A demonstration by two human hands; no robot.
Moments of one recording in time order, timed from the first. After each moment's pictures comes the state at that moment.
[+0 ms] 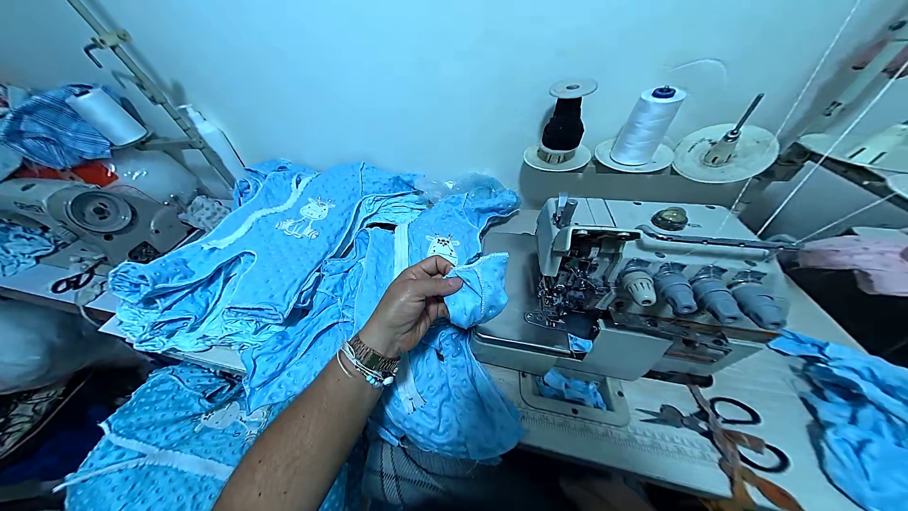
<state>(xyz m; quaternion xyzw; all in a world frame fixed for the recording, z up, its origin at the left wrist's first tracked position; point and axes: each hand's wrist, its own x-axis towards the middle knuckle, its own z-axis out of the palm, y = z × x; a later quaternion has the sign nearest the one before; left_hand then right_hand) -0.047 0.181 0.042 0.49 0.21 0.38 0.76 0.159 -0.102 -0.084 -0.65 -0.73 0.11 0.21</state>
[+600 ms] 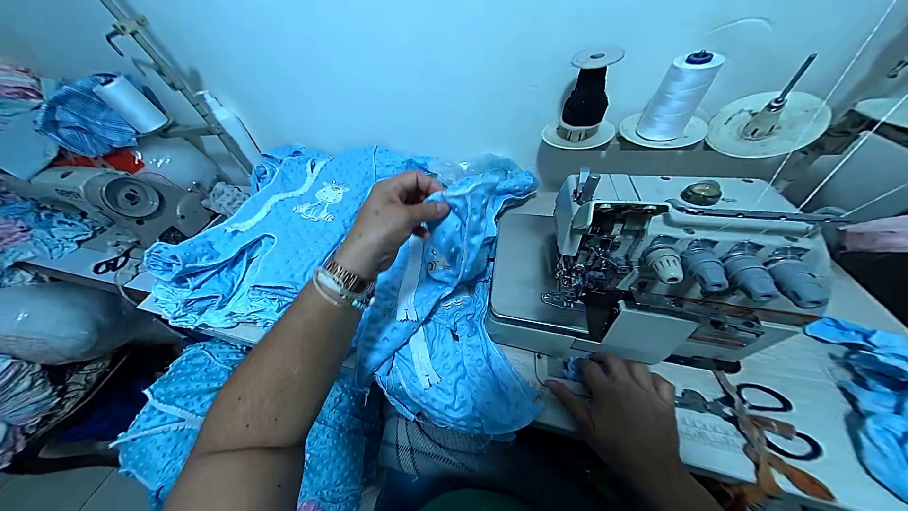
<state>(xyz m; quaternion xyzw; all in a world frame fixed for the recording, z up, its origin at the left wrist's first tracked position) -0.069 0.212 0.108 0.72 0.32 0.40 0.45 0.169 -0.005 -0.086 -0.72 -0.64 -0.13 0.24</state>
